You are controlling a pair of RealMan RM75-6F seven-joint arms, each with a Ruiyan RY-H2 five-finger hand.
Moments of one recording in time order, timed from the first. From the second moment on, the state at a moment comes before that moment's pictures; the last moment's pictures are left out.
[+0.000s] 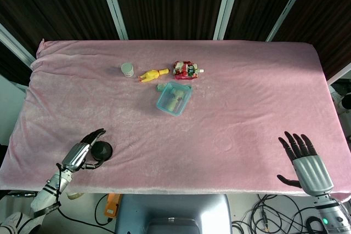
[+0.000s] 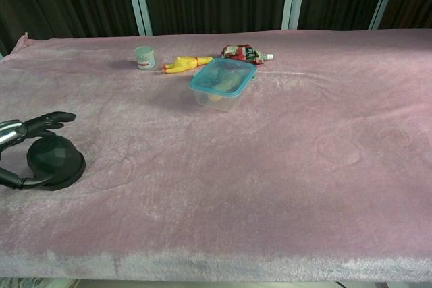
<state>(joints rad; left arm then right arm) -0.44 -1.56 0.07 -1.00 1.61 1.15 -0.70 0.09 -1.15 -0.03 -1.55 -1.65 1.45 -0.21</state>
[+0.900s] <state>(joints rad) -0.48 -1.56 0.14 -1.00 1.64 1.06 -0.96 0.10 -1.15 -0.04 -1.55 -1.65 1.42 -0.23</state>
